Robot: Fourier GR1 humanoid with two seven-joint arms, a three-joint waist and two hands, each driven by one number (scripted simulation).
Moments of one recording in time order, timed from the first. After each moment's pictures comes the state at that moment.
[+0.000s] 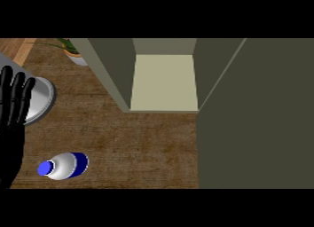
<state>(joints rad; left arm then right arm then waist) -0.01 0.13 0.01 -2.10 -0.01 0.02 0.00 -0.01 -0.12 0.03 -2.10 -0.02 0.00 -0.01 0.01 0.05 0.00</state>
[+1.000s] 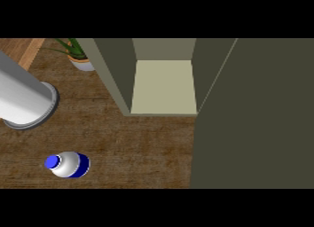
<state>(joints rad) 0.62 0.04 0.09 -2.38 0.26 -0.16 -0.01 0.41 -0.08 0.17 -2.45 -0.14 0.05 0.23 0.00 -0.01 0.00</state>
